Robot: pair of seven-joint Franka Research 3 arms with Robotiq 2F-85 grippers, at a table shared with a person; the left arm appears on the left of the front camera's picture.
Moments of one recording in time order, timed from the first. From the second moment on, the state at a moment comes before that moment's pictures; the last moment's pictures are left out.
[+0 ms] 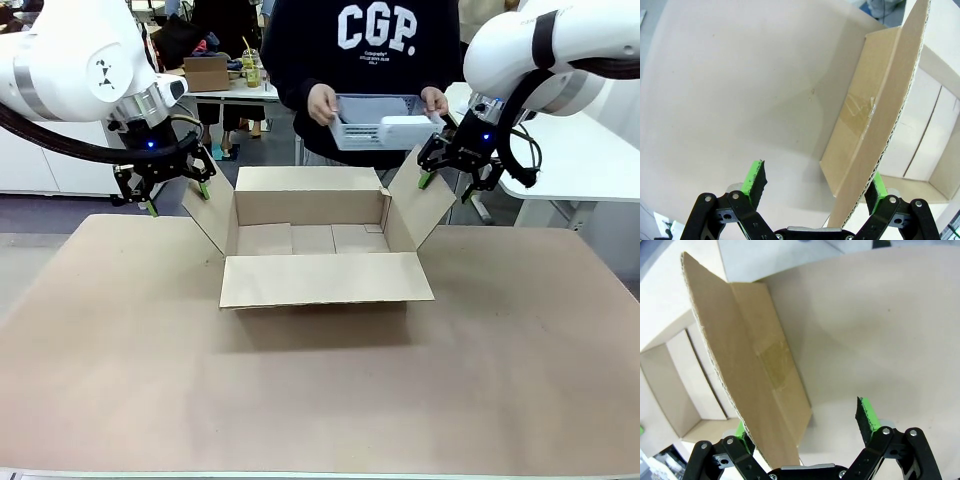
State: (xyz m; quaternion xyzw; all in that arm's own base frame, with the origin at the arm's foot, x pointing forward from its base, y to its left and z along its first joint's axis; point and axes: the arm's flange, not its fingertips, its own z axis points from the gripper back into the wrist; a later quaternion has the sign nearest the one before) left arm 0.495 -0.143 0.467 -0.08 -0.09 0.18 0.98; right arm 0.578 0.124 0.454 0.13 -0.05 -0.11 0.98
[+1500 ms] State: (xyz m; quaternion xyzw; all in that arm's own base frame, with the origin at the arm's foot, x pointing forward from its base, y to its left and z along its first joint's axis) left arm 0.495 -0.143 0.467 -0.08 -0.09 0.18 0.98; right arm 0.578 0.124 0.454 0.13 -0.05 -0.11 0.98
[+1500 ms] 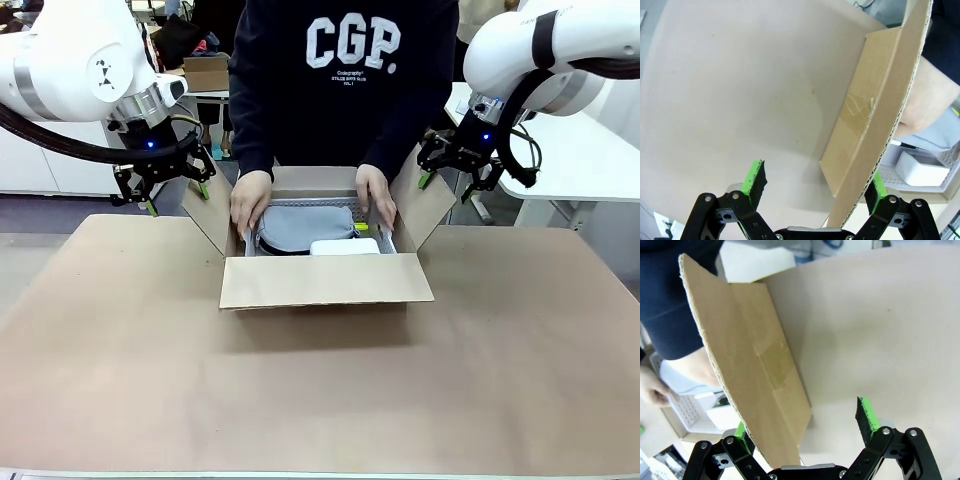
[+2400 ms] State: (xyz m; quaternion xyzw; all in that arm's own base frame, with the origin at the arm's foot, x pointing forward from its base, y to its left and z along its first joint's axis) left arm 0.495 -0.143 0.467 -0.08 -0.09 0.18 0.98; right arm 0.578 0.124 0.454 0.13 -0.05 -0.11 0.98
